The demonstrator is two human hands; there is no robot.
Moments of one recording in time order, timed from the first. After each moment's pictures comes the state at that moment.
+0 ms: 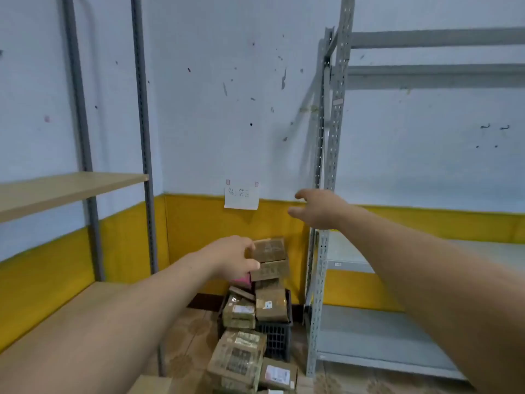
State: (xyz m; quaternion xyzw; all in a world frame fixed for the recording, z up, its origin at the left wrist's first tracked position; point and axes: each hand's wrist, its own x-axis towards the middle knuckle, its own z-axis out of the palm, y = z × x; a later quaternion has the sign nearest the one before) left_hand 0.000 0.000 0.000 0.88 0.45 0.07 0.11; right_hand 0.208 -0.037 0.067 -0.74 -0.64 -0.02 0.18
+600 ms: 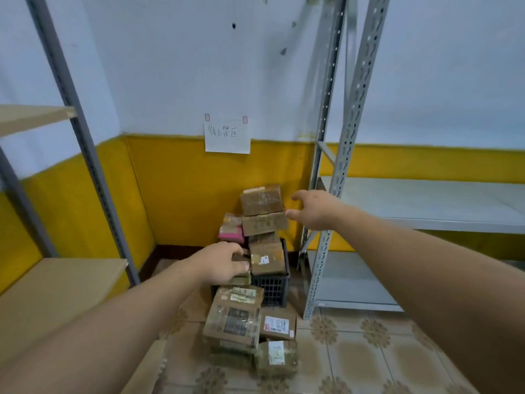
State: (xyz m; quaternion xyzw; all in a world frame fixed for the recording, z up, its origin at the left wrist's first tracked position) left_hand 0.037 0.234 -0.148 0.85 0.47 -0.03 0.24; right_hand 0.254 0.175 -0.063 -0.78 -0.61 0.09 0.06
